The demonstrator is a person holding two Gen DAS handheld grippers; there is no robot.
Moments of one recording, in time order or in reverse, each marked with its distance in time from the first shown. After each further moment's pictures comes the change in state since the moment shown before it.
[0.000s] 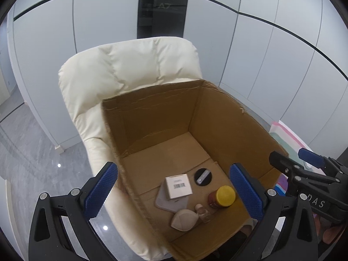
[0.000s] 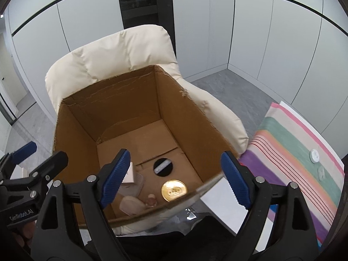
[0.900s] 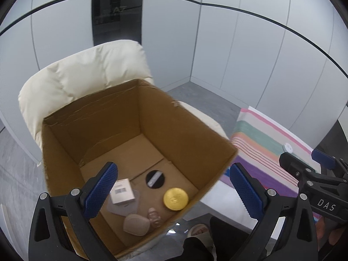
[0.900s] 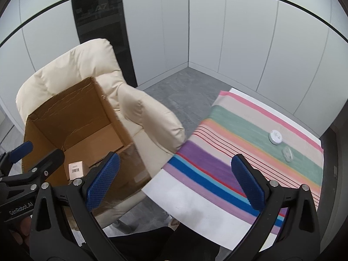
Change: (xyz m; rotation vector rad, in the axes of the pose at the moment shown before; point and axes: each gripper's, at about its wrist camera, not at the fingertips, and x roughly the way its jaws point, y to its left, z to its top) left arm 0.013 -0.119 -0.001 0.151 0.009 -0.117; right arm -0.040 -0.120 -0.026 0.164 -0.034 -0.171
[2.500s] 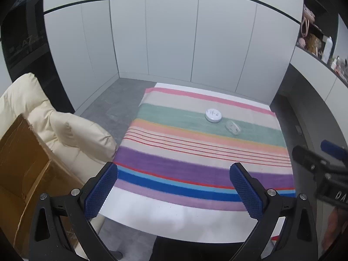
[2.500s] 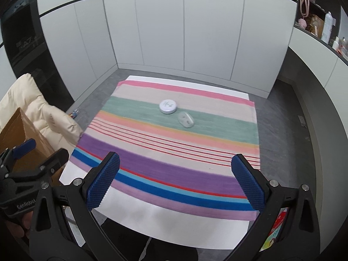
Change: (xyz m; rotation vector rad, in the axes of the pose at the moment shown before) left arm 0.033 -0.254 -0.034 0.353 0.072 -0.253; right arm -0.066 -0.251 -0.080 0.310 0.024 -0.270
